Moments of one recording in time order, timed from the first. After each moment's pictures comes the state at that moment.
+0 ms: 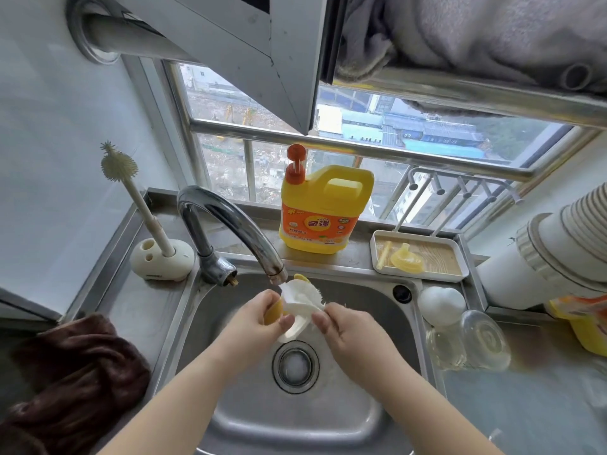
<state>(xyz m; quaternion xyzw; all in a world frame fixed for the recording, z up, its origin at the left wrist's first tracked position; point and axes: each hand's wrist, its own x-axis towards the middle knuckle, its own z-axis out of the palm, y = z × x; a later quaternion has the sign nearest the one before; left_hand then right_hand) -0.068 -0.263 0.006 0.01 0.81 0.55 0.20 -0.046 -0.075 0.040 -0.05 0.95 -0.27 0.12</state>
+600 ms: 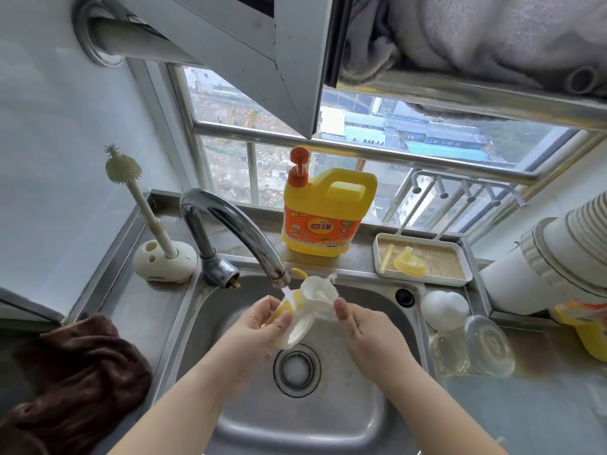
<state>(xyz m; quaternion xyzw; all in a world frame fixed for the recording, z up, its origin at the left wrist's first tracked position) -0.054 -0.252 0.021 -0.09 0.63 0.73 0.25 -0.049 -0.066 0.040 0.01 0.94 -0.31 0.14</state>
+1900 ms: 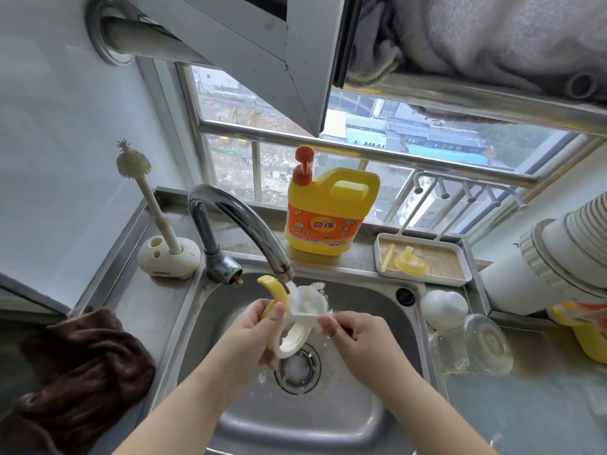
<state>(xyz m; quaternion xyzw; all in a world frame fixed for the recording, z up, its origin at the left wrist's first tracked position) -0.042 -0.257 0.029 -0.15 0.59 0.75 0.24 -0.037 -0.071 0.035 -0.01 0.92 -0.39 0.10</state>
